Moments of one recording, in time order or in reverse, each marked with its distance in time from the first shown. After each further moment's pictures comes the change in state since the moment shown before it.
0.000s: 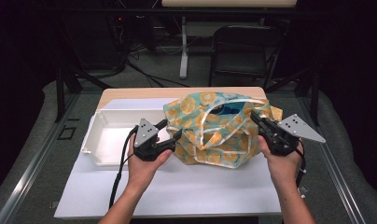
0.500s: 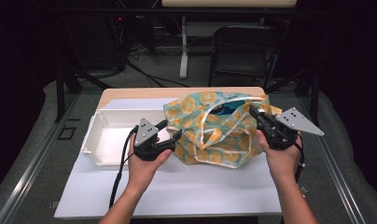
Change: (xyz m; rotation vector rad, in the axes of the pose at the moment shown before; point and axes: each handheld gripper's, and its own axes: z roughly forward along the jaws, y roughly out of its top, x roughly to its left) left arm 0.003 -0.001 0.002 0.009 0.008 -0.010; right arm 0.000 0.012 0.010 -0.005 0.004 -0.011
